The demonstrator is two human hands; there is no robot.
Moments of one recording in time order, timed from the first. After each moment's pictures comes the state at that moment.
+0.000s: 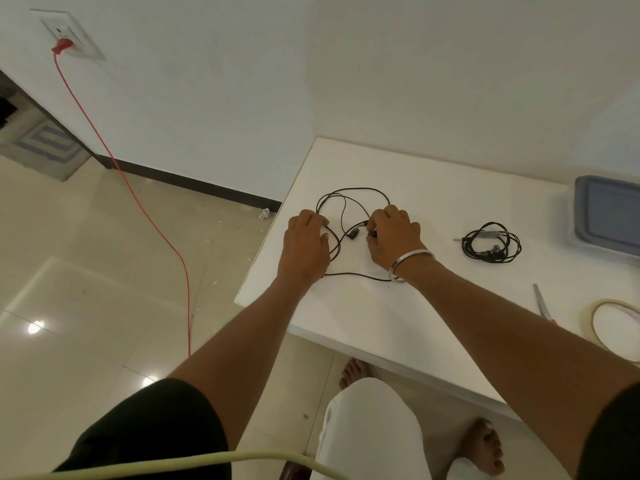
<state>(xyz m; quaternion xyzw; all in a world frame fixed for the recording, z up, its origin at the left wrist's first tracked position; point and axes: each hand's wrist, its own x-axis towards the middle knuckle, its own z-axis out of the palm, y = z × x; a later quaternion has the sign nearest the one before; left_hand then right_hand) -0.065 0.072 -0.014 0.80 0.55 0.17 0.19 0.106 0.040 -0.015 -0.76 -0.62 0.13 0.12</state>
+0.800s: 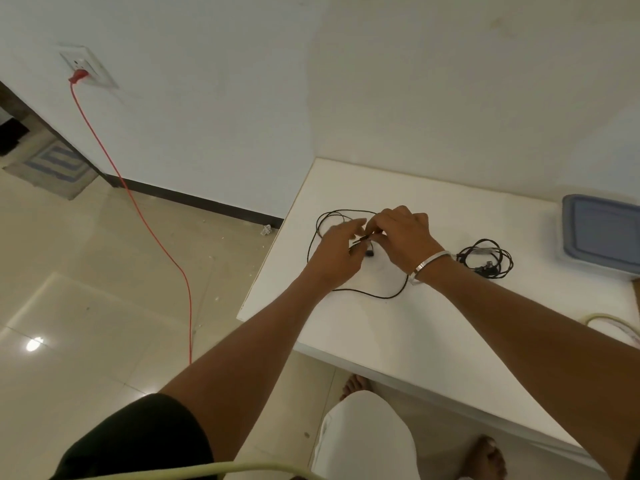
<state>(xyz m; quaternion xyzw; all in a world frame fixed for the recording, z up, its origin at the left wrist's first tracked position) -0.028 0.068 0.020 0.79 0.43 0.23 0.37 0.133 0.043 0.019 -0.67 -0.71 0.09 0.17</state>
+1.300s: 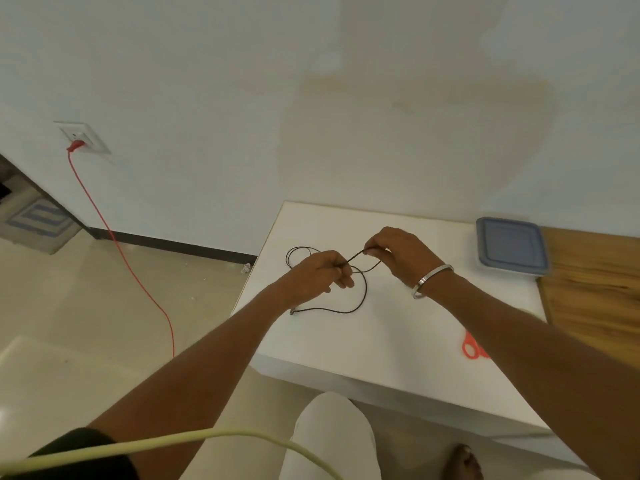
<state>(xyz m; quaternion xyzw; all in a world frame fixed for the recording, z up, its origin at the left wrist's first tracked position) -0.022 0.032 0.108 0.73 0.37 0.08 0.57 0.182 -0.025 0.102 -0.67 -0.70 0.13 0.21</state>
